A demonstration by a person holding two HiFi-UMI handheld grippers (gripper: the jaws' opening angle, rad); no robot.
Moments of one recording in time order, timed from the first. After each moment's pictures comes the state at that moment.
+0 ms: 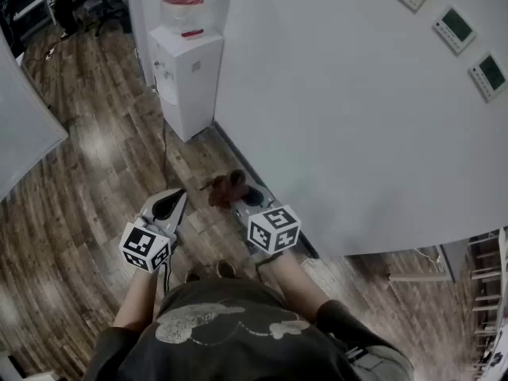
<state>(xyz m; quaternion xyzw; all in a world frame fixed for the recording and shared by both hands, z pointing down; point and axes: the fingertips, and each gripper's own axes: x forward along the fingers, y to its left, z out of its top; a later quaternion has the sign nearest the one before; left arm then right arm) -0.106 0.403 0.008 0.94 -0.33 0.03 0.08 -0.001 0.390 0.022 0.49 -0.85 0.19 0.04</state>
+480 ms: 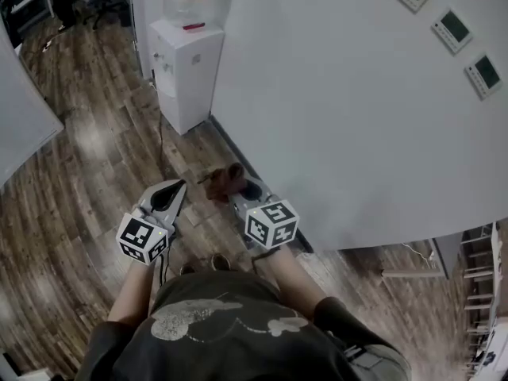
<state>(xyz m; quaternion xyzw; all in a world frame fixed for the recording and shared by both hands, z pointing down) -0.114 0.412 0.001 0.95 -0.31 0.02 0.07 -0.013 0.402 0.020 0.50 -0.85 0.19 0.05</state>
